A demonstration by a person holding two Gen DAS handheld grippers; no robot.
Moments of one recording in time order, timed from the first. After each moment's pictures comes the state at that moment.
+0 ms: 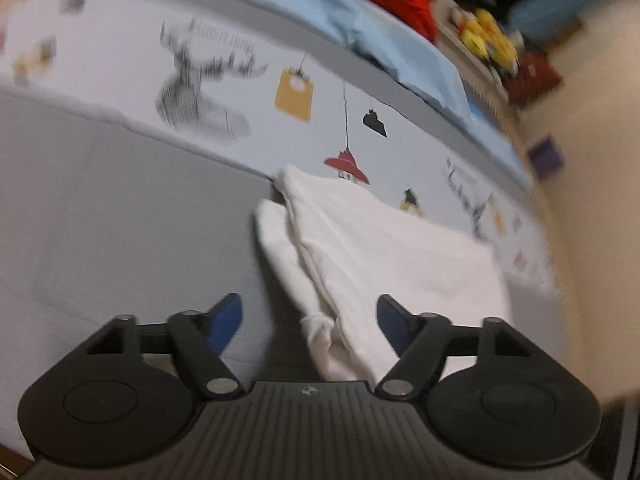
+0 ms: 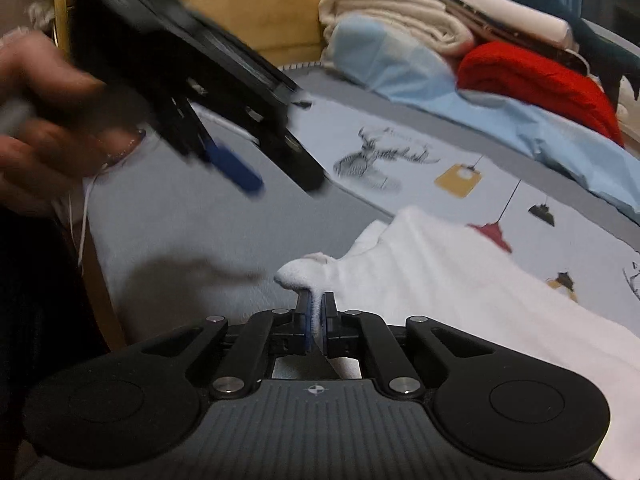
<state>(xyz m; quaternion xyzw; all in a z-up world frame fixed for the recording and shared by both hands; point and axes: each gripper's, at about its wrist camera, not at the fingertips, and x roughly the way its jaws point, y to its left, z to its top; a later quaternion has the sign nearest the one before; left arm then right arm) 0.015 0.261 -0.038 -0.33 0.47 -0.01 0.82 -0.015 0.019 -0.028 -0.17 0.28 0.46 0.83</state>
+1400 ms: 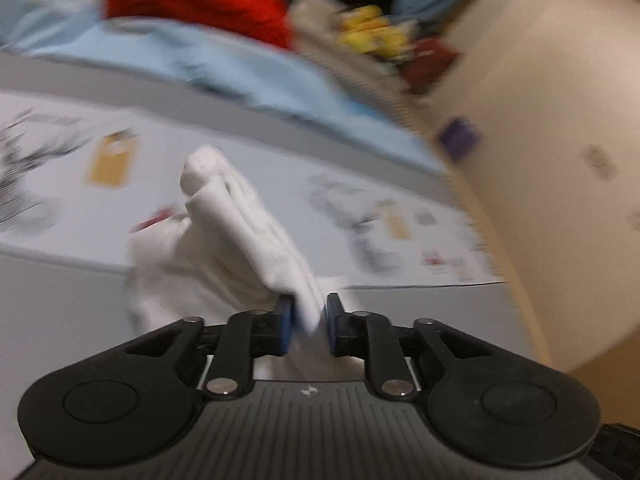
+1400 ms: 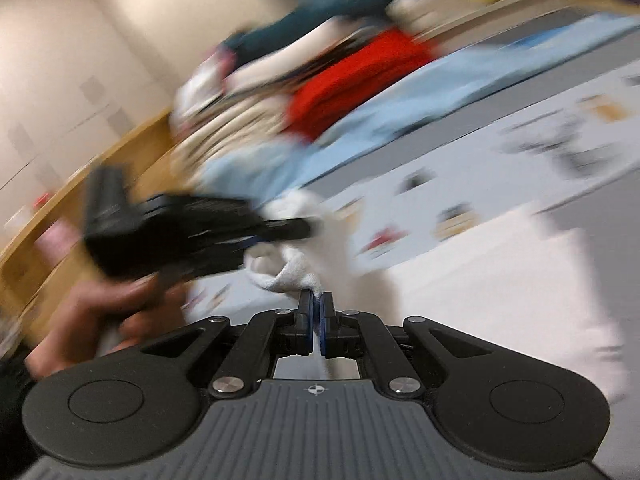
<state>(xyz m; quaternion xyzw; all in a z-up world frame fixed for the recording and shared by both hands) 0.080 0.100 0.048 -0.23 0.38 -0.15 0.88 -0.002 -0.176 0.017 0.24 0.30 0.29 0.88</state>
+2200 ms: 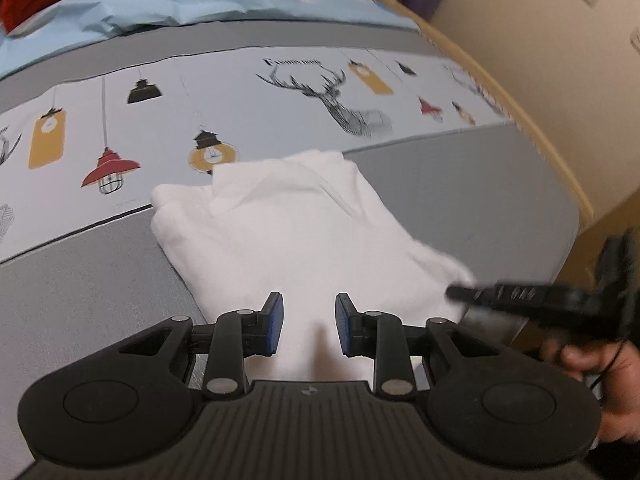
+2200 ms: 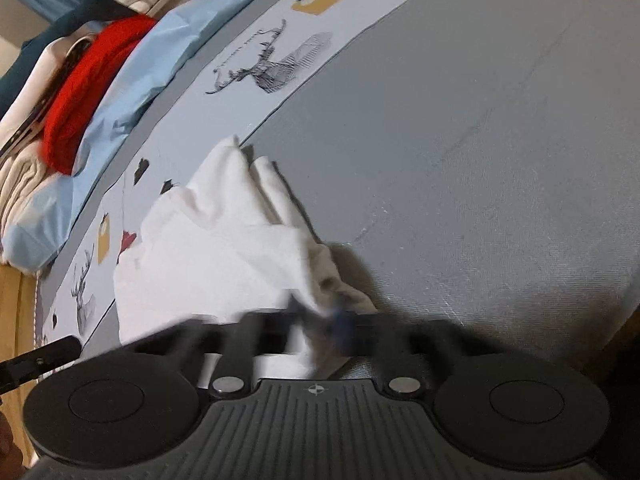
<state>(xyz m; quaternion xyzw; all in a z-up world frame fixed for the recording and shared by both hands) 0.072 0.015 -0.015 -0.03 0.50 -0.19 0.84 0.048 -0.288 -0.089 0.31 0.47 0.02 0.83</state>
